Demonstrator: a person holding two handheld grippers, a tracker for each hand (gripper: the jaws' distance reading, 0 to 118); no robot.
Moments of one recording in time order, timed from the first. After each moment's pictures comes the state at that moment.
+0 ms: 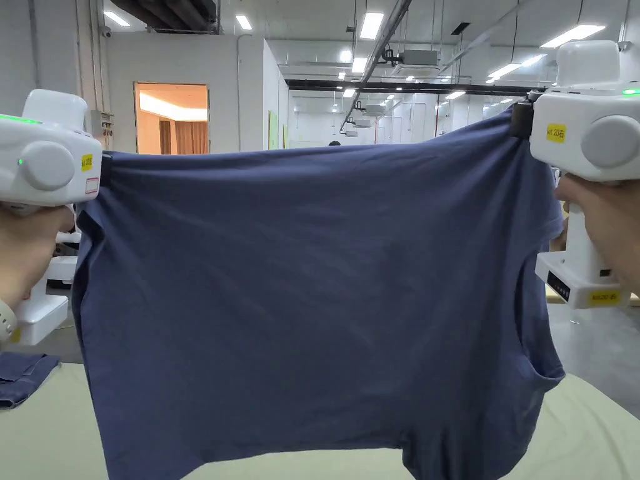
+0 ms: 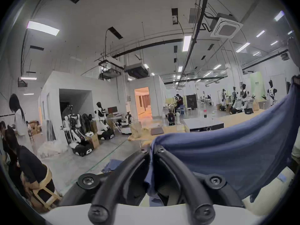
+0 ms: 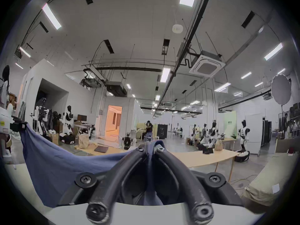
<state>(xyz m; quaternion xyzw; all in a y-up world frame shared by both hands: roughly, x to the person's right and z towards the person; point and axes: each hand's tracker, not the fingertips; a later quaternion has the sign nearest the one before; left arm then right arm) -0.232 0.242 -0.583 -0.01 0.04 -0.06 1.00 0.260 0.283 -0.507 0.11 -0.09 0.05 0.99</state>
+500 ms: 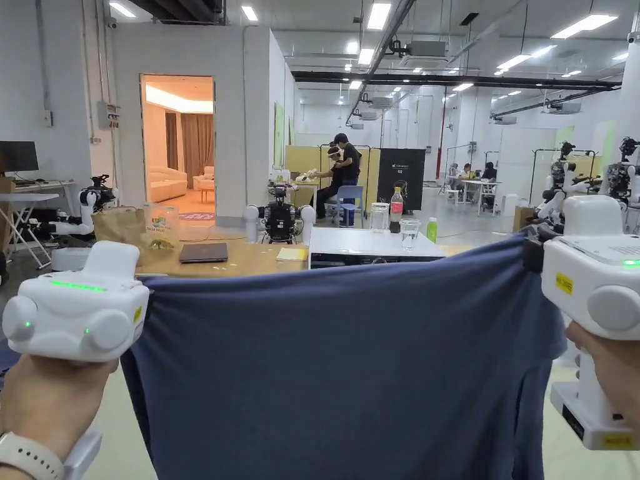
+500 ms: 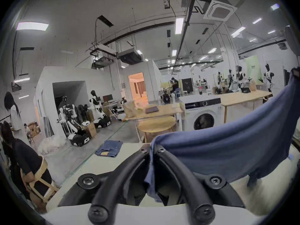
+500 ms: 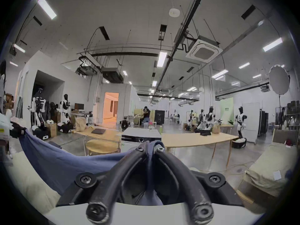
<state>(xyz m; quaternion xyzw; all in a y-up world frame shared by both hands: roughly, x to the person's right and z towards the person) -0.205 0.072 -0.600 -0.10 0.02 -0.09 0.99 0.287 0.129 -0.508 0.04 -0.10 0.03 0.99</state>
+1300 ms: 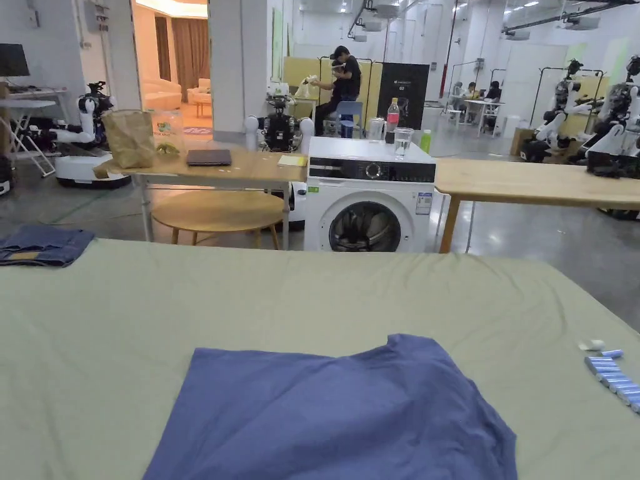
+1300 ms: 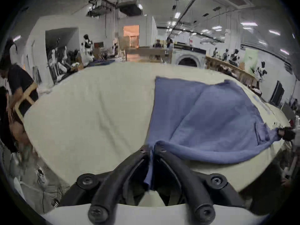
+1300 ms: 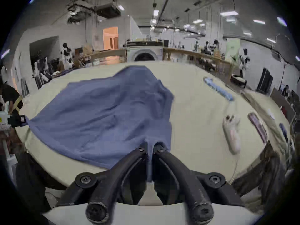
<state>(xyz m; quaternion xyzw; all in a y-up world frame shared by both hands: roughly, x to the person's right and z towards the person) -0.276 -0.249 -0.270 -0.33 -0.03 0.02 0.94 0.255 -0.246 -0.183 -0.33 -0.09 -0.03 0.94</state>
